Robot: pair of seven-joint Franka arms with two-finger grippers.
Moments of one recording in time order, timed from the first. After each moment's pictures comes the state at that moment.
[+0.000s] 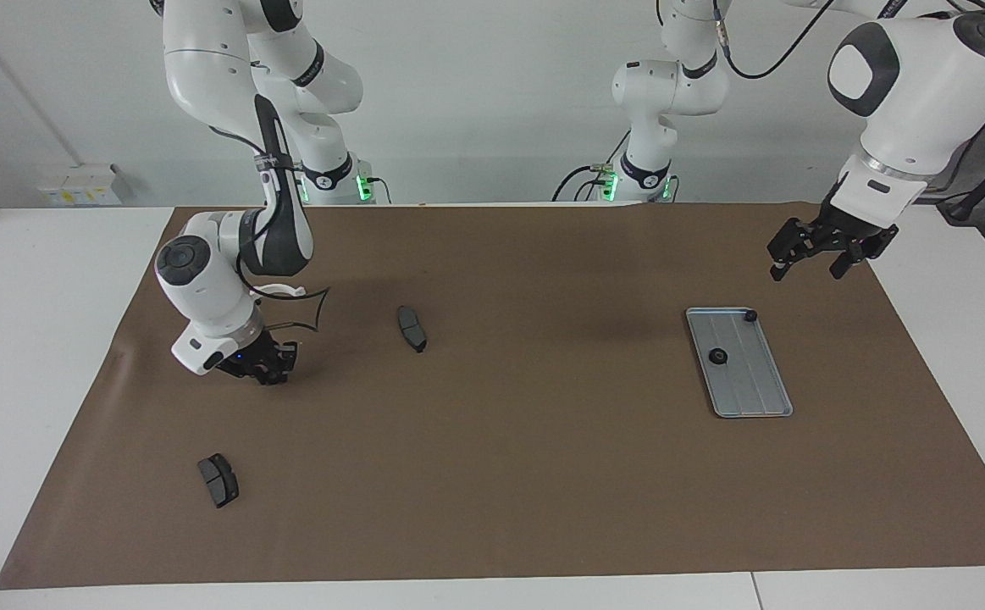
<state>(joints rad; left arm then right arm) -0.20 0.09 0.20 -1.57 -0.05 1.71 0.03 -0.11 0.32 0.07 -2.03 -0.02 2.34 -0.13</state>
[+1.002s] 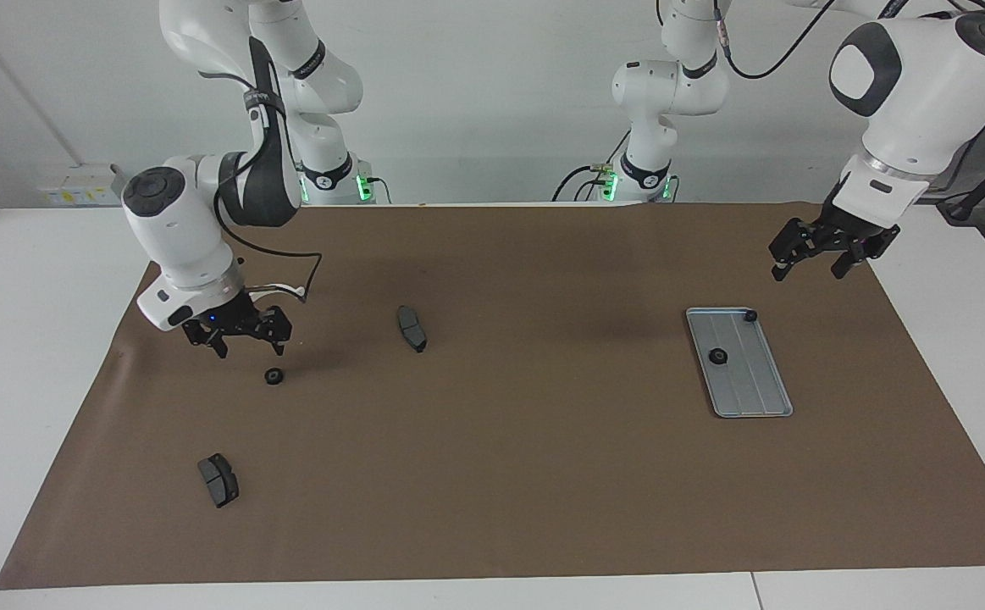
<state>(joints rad) -0.20 0.09 0.20 -1.57 -0.05 1.71 0.03 -0.11 0.11 0.09 -1.92 -0.02 2.12 -0.01</state>
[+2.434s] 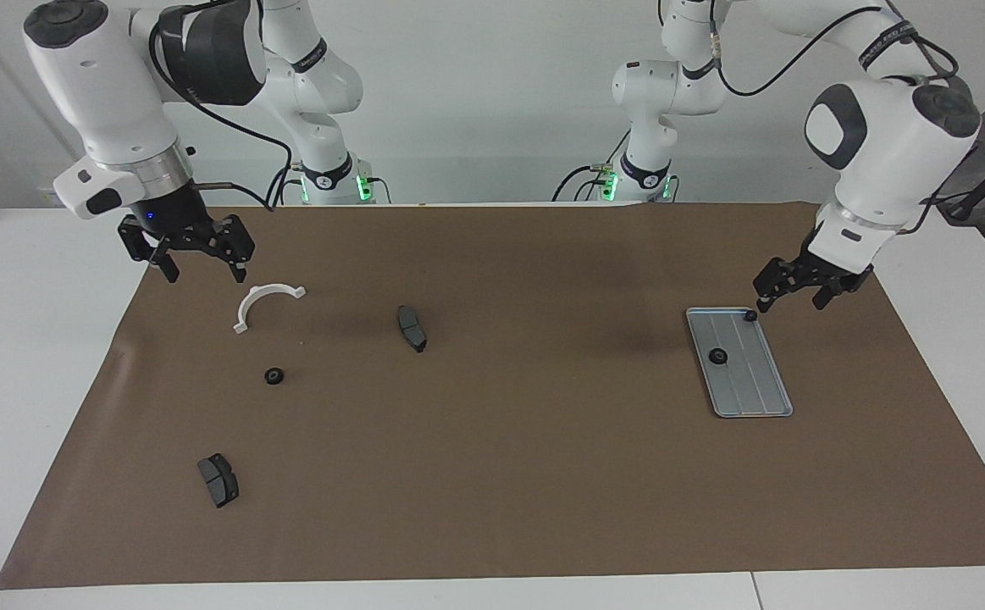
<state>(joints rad) -0.20 0.13 0.20 -1.77 -0.05 1.96 0.03 -0.10 0.02 0.09 -1.69 -0.02 1.80 0.02</state>
